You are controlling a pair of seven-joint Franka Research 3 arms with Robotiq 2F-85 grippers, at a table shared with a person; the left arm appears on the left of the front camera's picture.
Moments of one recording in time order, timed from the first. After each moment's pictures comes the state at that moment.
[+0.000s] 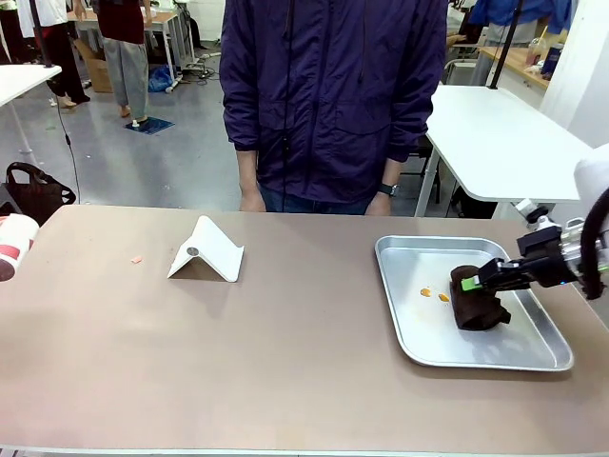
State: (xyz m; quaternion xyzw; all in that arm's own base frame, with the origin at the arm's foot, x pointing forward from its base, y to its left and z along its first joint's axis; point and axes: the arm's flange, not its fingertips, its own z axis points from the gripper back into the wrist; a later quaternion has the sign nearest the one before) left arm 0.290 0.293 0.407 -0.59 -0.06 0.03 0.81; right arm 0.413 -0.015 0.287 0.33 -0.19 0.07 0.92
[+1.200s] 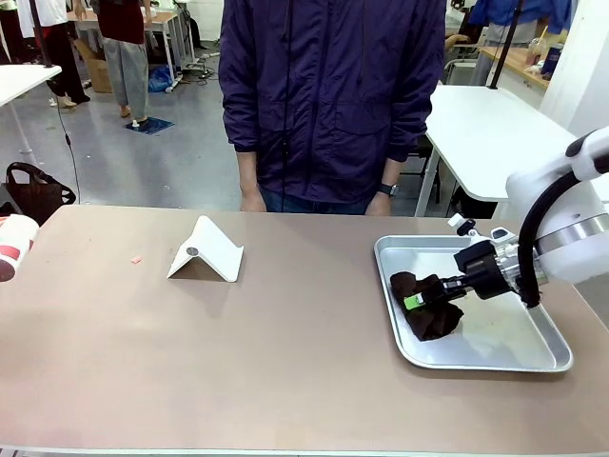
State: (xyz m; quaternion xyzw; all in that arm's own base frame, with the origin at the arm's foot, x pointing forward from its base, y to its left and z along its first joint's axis) left arm 0.290 0.293 0.407 -0.59 -0.06 0.03 0.81; right arm 0.413 0.075 0.261 0.39 -0.16 0.22 0.88
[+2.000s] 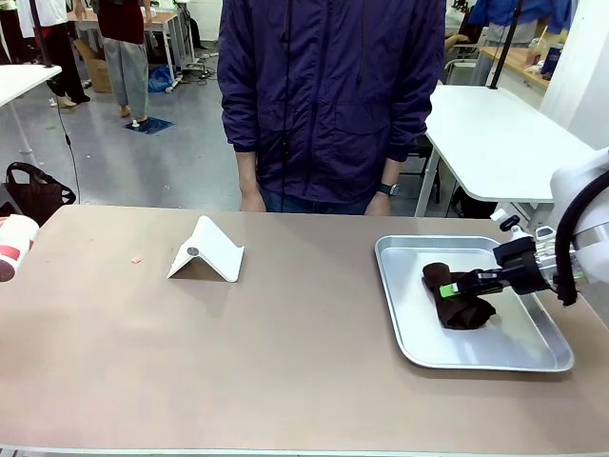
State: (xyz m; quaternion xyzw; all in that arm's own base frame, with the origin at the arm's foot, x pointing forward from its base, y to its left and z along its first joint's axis) left arm 0.290 0.293 0.407 -0.59 -0.06 0.04 0.81; right arm 0.423 -0.001 0.263 0.37 -0.21 0.13 0.90
